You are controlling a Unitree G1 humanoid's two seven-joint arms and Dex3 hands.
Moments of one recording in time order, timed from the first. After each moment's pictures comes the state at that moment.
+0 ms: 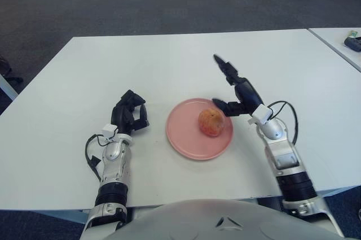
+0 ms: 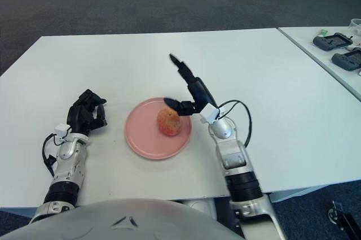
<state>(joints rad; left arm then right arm) 0.01 0.00 0.21 0.47 -0.18 -0.49 -0.16 -0.06 -0.05 0.10 -0.04 -0.11 -0.33 0.06</state>
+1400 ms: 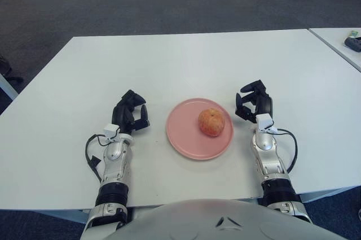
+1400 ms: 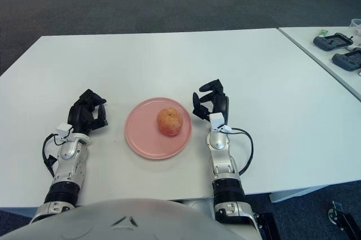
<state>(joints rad) 0.01 0.00 0.20 0.47 -0.15 -0.50 -0.13 -0.01 0.00 -0.01 0.26 -0.26 -0.32 -0.31</state>
